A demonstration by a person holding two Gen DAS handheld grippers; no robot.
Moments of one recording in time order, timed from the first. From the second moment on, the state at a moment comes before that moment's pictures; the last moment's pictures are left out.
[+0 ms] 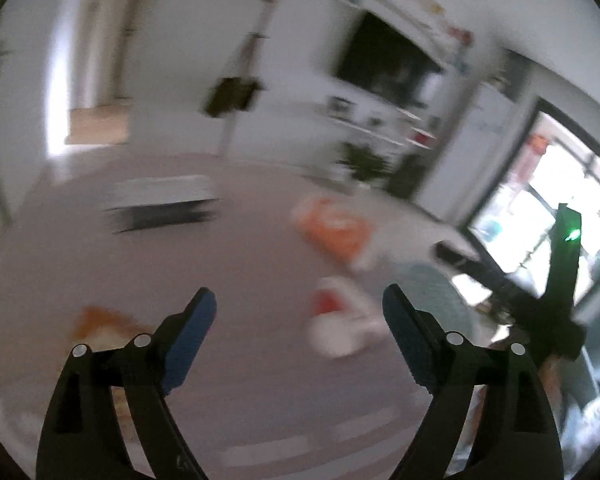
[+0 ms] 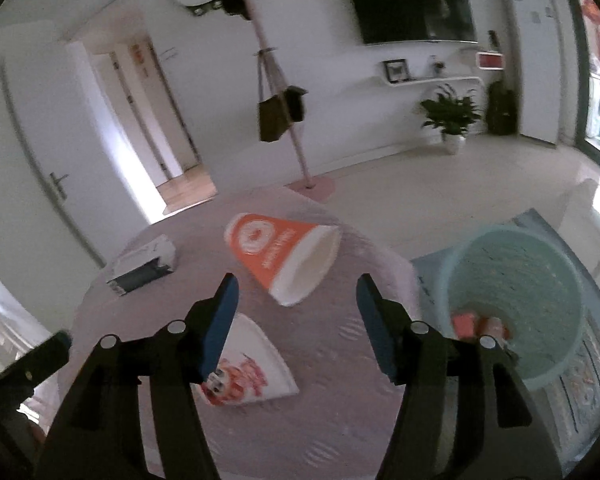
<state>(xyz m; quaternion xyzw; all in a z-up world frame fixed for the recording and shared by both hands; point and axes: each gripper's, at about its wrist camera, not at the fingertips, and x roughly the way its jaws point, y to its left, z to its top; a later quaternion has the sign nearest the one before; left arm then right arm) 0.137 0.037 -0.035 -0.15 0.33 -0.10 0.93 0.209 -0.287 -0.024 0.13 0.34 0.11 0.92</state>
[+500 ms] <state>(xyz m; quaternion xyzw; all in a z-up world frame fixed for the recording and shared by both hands) 0.141 0.108 -0.107 -0.10 0.43 0.03 0.90 0.315 -0.272 -0.070 0.12 0.40 0.11 0.90</state>
